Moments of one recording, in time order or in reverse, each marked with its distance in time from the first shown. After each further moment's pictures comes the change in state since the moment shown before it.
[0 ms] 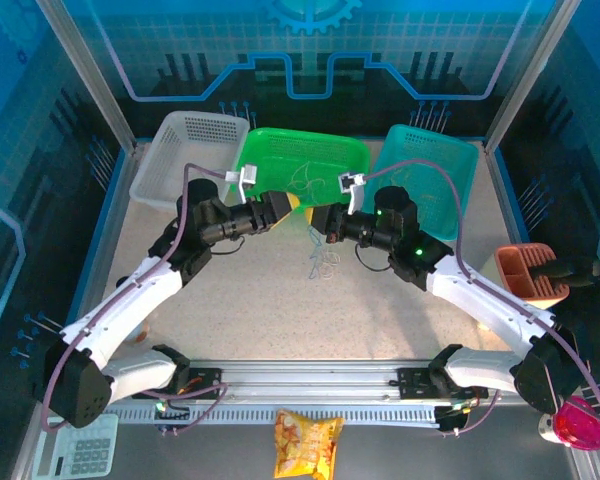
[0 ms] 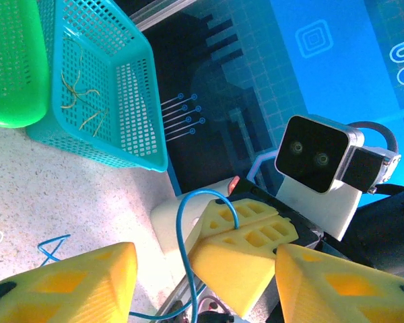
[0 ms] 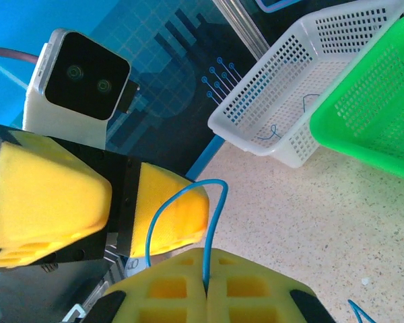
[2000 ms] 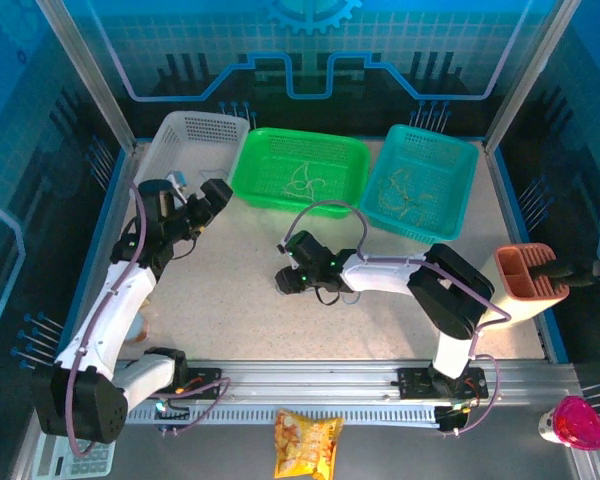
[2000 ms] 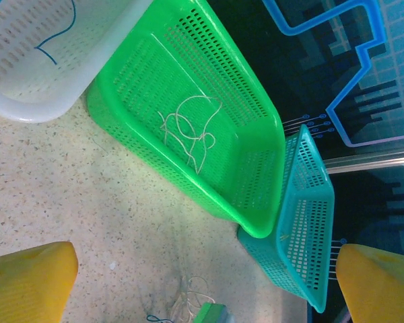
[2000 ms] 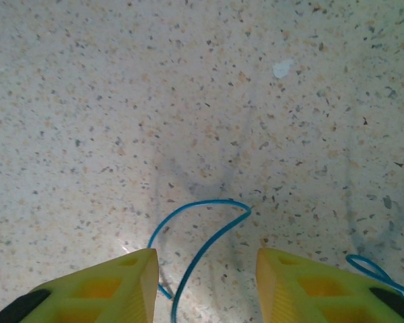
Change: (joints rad) left arm 0.369 -0.091 -0.012 -0.419 -0.314 0.120; right arm 0.257 0.602 0.081 -0.214 0.342 -0.232
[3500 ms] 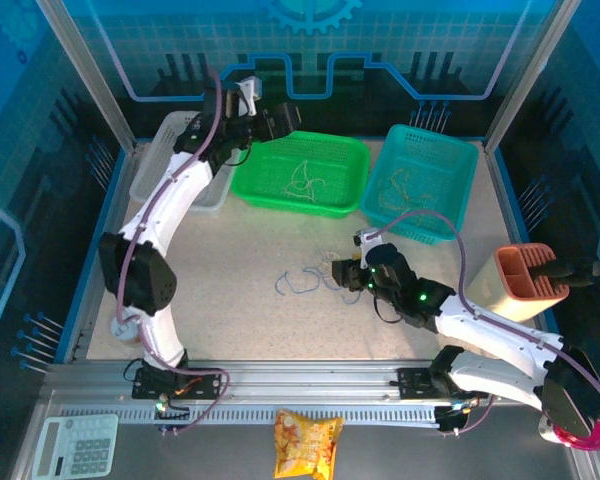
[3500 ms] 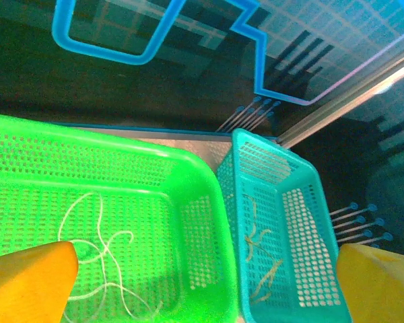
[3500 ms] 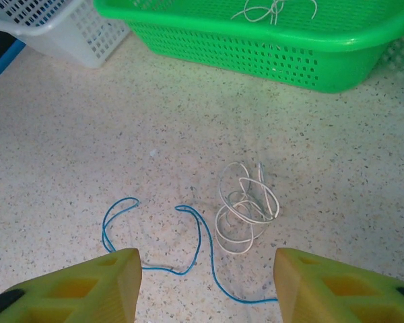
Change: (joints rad) left arm -0.201 0.746 0.939 -0.105 0.011 0.377; right arm -0.113 -0.793 -0.454 0.020 0.208 0.073
